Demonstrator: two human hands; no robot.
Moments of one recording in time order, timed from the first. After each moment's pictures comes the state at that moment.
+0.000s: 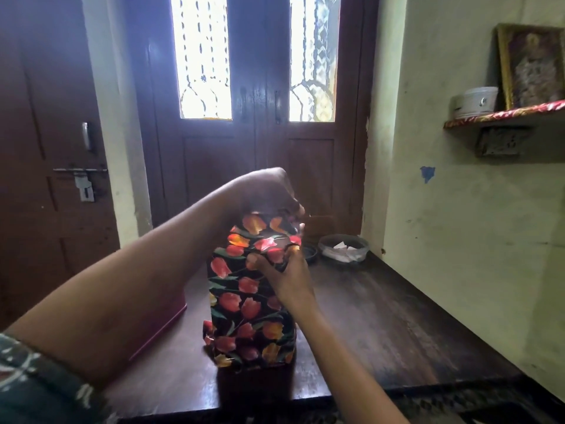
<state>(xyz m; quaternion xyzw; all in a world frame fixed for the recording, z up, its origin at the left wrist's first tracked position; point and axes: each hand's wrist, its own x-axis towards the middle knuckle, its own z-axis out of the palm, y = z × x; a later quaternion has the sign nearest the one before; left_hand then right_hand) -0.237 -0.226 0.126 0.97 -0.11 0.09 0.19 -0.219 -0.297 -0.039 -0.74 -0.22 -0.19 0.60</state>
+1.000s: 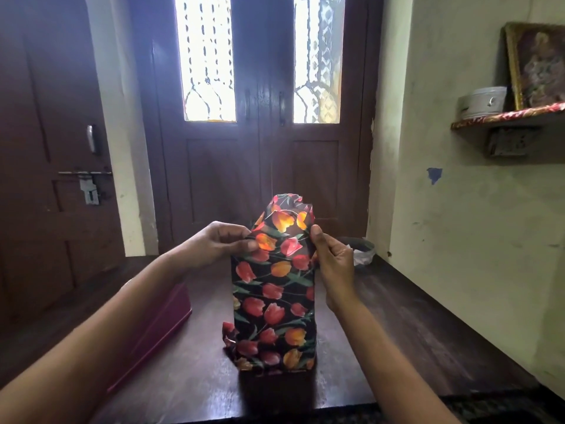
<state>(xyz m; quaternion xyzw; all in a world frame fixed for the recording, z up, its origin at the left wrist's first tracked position) -0.235 -0.126 0.034 0.79 -0.31 0.05 0.53 -0.200 -0.335 -0.021 -0.59 -0.22 -0.20 0.75</state>
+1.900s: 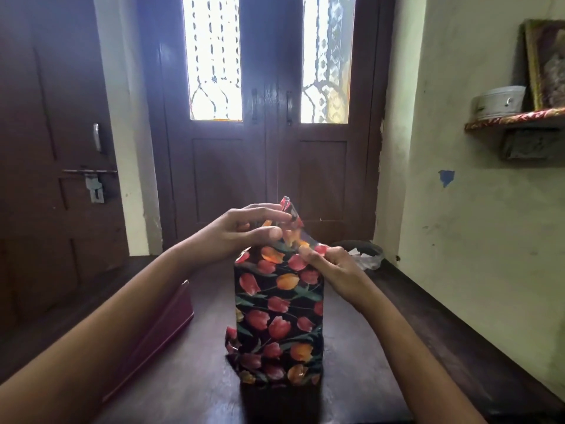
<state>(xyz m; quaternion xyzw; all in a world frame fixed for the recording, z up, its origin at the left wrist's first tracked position) -0.251 -0.148 0.058 0.81 -0.31 0.09 0.48 -0.208 -0.355 -0.003 -0.77 -0.34 -0.10 0.53</state>
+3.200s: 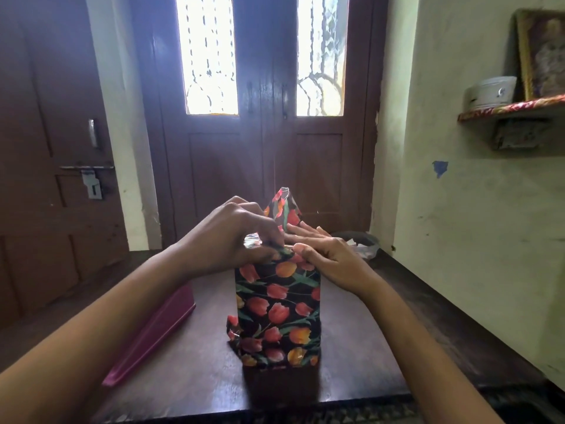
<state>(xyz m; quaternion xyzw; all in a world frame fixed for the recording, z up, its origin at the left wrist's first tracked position) -0.268 -0.150 0.059 0.85 -0.40 0.34 0.09 -0.212 -0.357 0.001 -0.81 -0.40 -0.12 0.40</state>
